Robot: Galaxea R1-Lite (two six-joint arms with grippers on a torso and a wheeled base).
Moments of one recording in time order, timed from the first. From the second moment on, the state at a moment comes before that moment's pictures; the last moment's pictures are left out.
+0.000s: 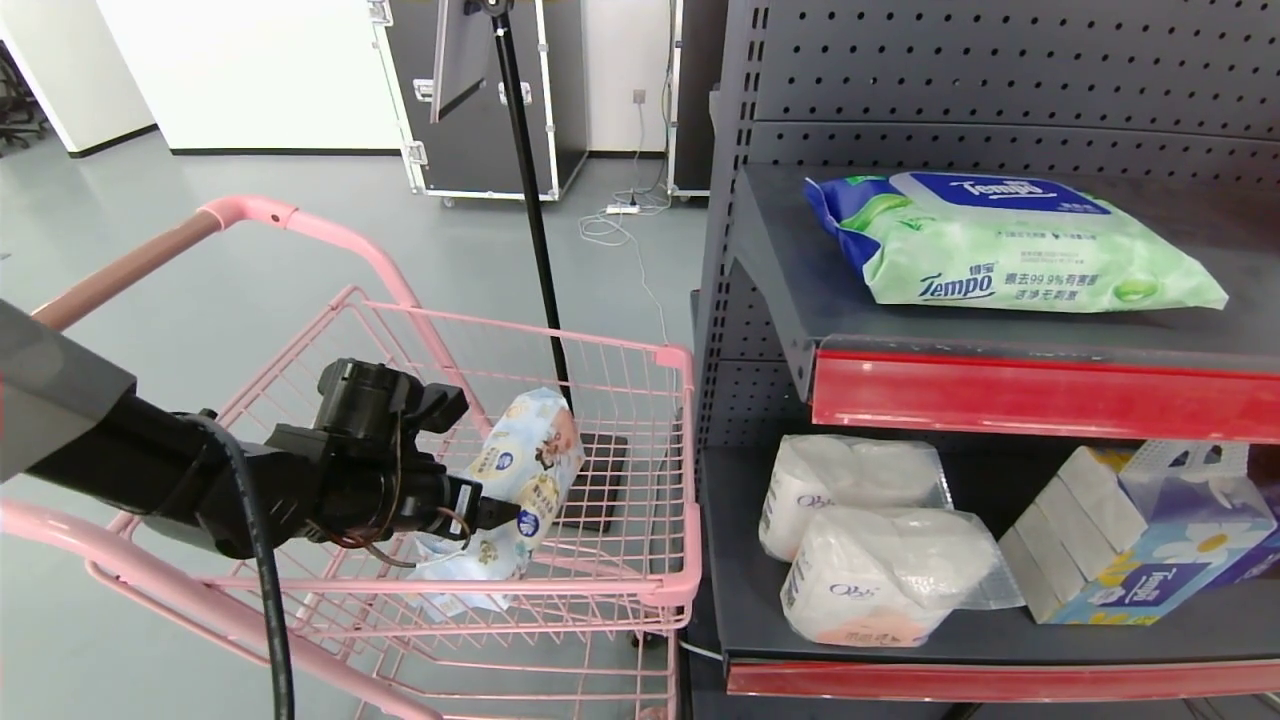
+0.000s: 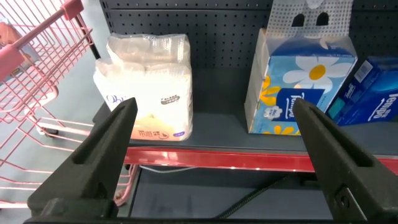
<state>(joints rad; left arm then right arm) -0.27 1.97 -0.83 -0.32 -0.13 0.01 0.00 0.00 0.00 0.00 -0.01 0.00</state>
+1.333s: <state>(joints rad) -0.23 1.85 -0.99 -0.15 -0.19 0.03 0.00 0.00 0.00 0.00 -0.01 0.00</state>
